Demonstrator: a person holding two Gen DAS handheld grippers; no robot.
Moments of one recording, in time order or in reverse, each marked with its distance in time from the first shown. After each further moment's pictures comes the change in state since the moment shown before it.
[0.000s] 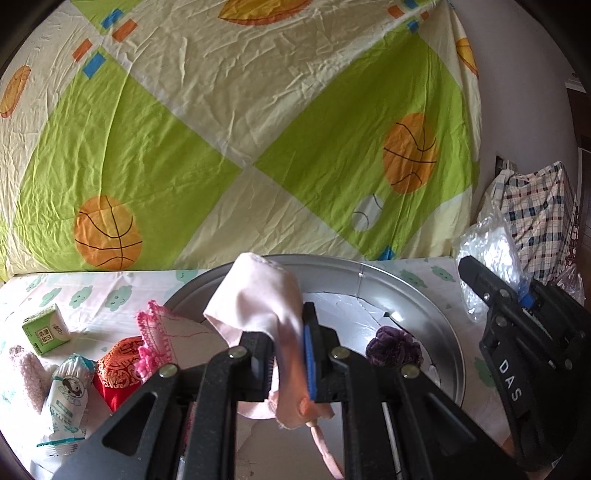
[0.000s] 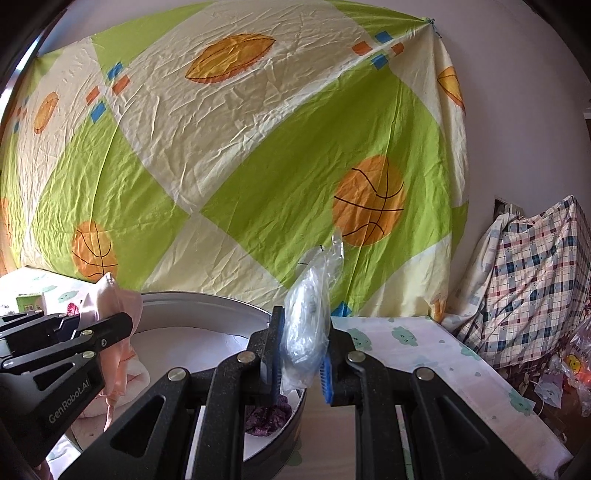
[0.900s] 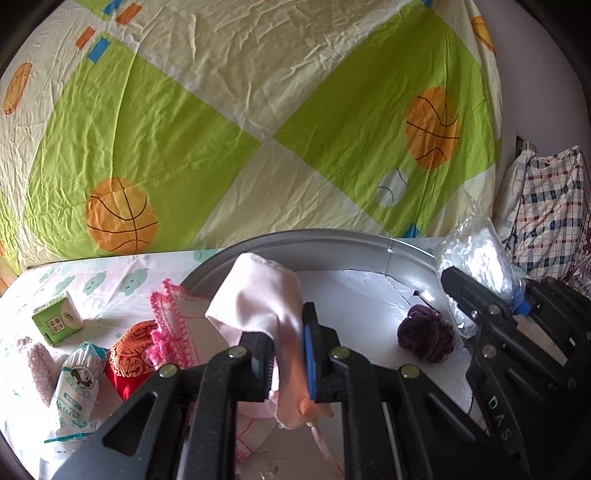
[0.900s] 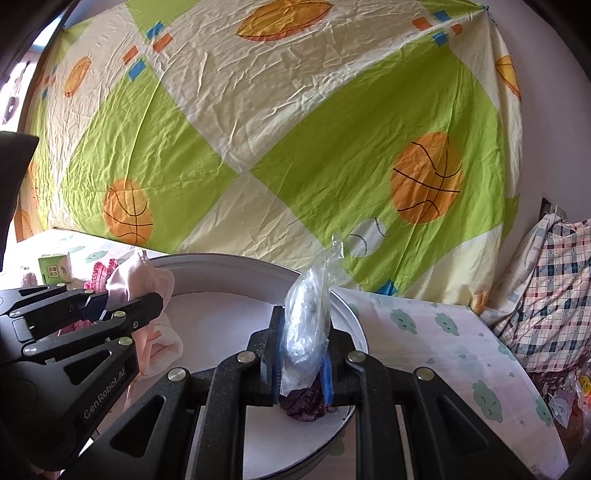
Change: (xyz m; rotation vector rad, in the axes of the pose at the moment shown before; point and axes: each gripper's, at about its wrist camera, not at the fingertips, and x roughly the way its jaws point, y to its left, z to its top) left arm 0.014 0.013 -0.007 0.009 0.077 0.066; right arm 0.020 0.031 -0.010 -0.089 0.120 0.144
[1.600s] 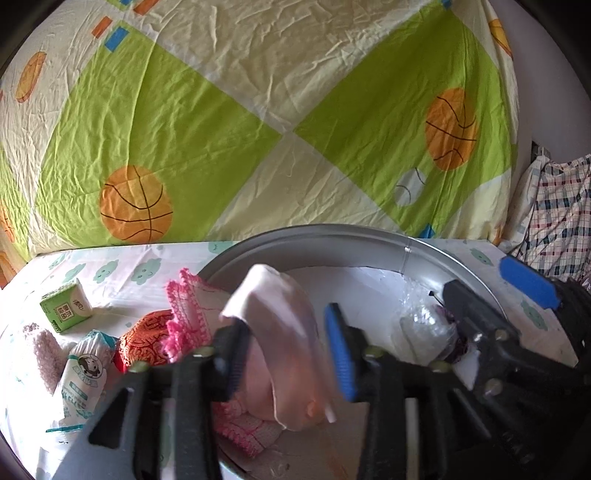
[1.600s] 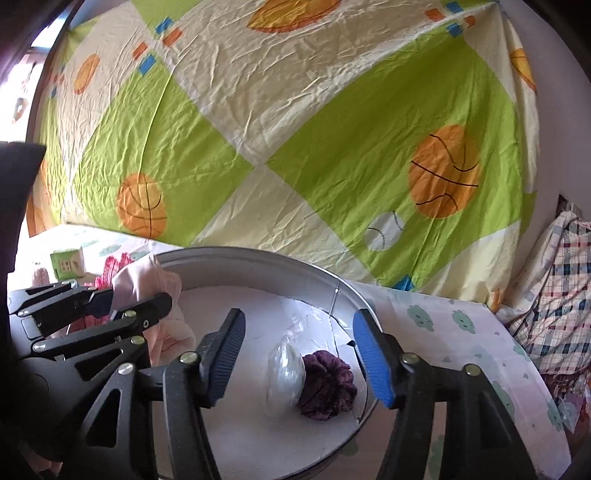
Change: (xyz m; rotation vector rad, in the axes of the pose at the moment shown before) left arm -0.003 0.012 -0.003 -0.053 0.009 0.050; right arm 0.006 0.005 -0.002 -0.005 0.029 0.071
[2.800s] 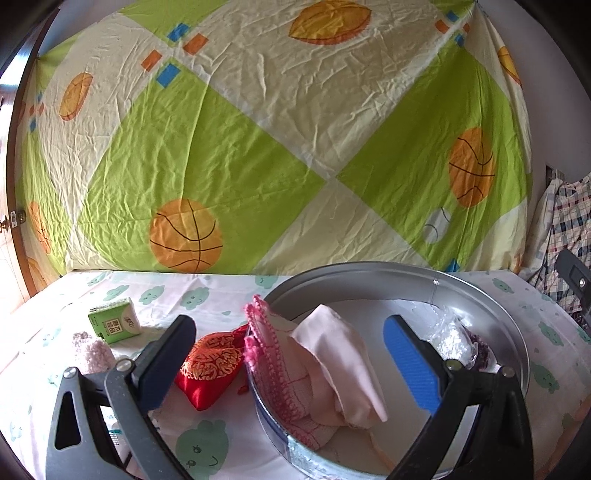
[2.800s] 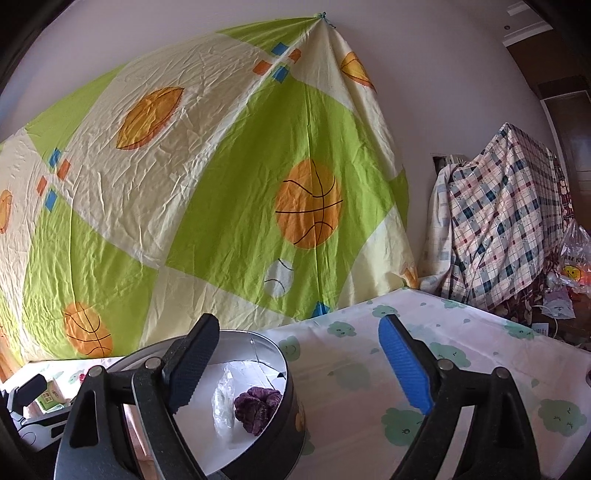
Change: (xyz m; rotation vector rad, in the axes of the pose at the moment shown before) left arm -0.034 0.023 -0.005 -0.010 -0.169 0.105; right arm -0.067 -0.050 -0.016 0.430 -0.256 -0.286
